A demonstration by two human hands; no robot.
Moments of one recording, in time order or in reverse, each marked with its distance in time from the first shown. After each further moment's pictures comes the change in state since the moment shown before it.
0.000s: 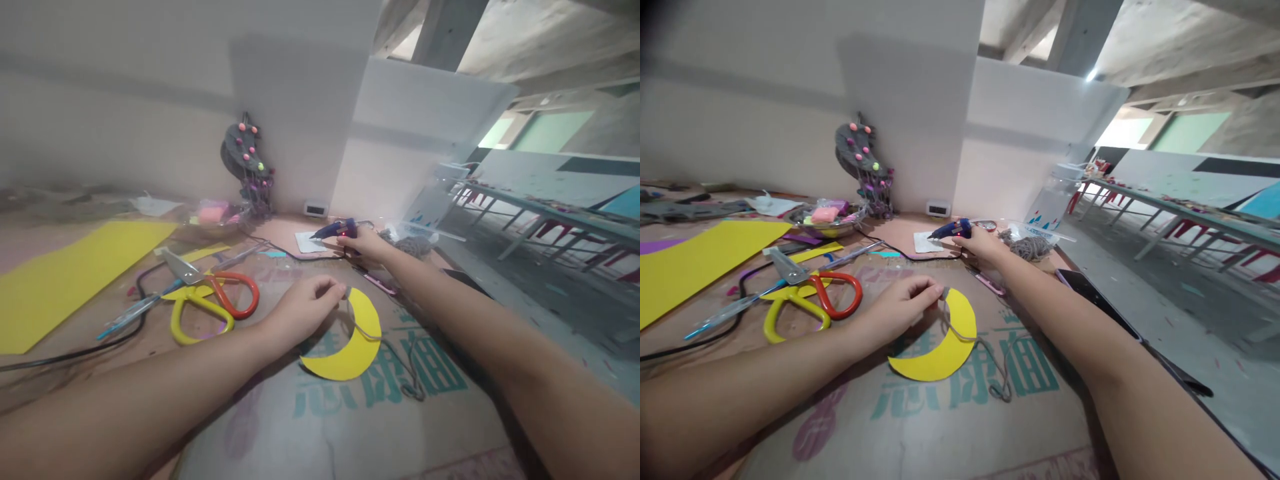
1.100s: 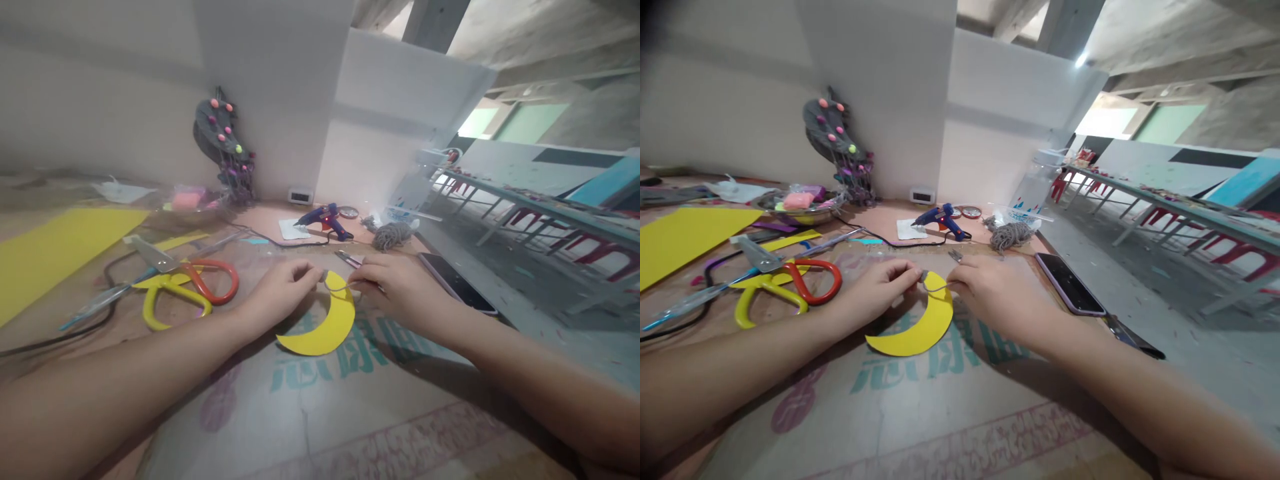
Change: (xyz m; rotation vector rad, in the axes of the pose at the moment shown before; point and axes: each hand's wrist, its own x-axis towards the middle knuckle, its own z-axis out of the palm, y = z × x) left_hand -0.002 0.000 -0.002 0.161 0.025 0.014; right_hand -0.164 -0.044 -0.041 -0.431 0.005 -0.493
